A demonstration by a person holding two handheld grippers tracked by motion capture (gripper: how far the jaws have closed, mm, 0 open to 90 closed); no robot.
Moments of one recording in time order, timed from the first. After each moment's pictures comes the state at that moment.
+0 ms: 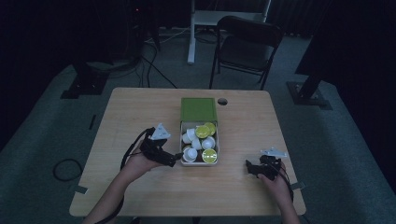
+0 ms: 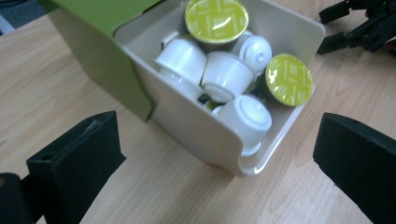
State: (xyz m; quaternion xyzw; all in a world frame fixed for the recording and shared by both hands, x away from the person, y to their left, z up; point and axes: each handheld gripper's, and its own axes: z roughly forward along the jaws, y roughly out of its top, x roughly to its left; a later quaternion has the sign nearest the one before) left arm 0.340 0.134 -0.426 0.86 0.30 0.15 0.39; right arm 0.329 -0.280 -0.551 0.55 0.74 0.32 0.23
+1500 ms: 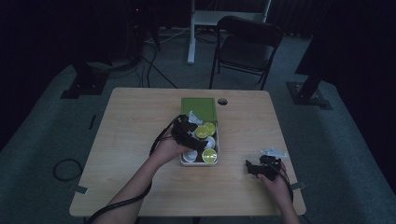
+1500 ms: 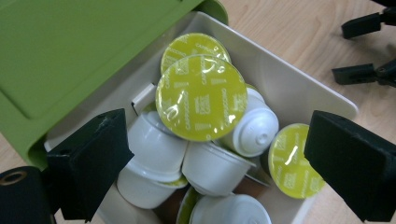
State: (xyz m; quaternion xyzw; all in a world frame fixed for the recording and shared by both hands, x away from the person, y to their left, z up) left arm 0.393 0.044 -0.422 0.88 0.31 0.14 0.33; right arm 0.329 -0.280 -0.551 0.55 0.74 0.32 0.23
